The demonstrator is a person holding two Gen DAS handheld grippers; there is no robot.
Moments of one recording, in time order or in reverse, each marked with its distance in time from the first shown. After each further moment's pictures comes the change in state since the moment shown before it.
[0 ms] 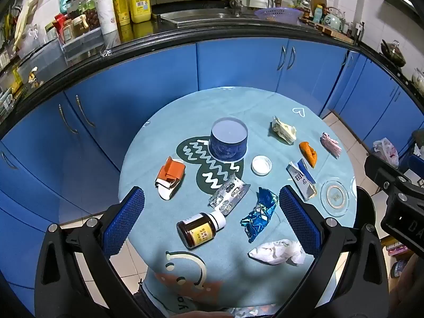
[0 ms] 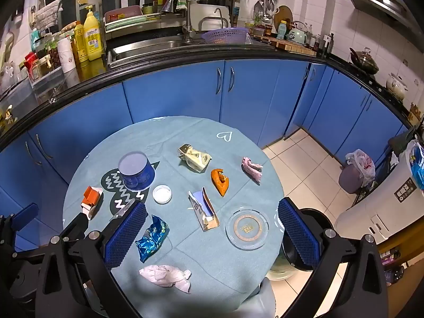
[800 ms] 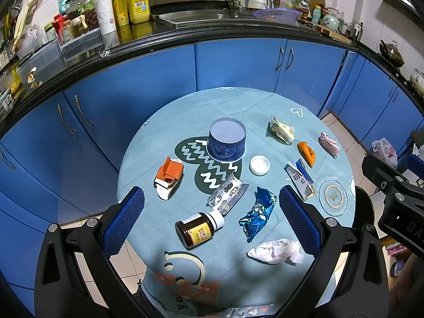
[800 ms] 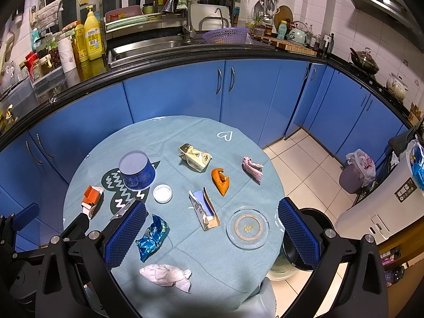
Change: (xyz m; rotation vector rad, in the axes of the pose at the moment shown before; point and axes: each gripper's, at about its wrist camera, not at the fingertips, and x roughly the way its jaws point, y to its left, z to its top) left arm -0.004 -0.004 -0.002 0.000 -0.005 -0.004; right arm -0.001 0.001 0.000 0.000 -0.003 0.000
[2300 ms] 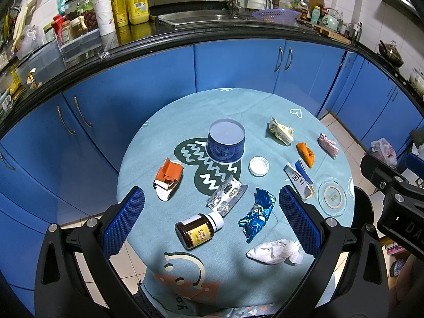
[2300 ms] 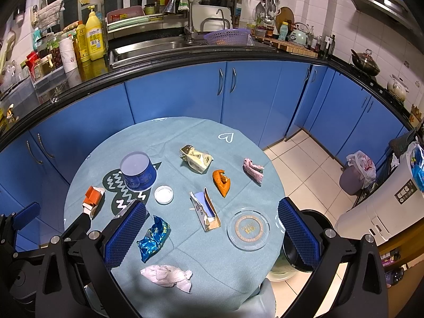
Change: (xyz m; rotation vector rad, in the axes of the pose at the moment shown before) left arm 0.002 0.000 0.002 -0.003 0.000 -0.004; right arm -0.002 0.002 0.001 -0.001 0.000 0.000
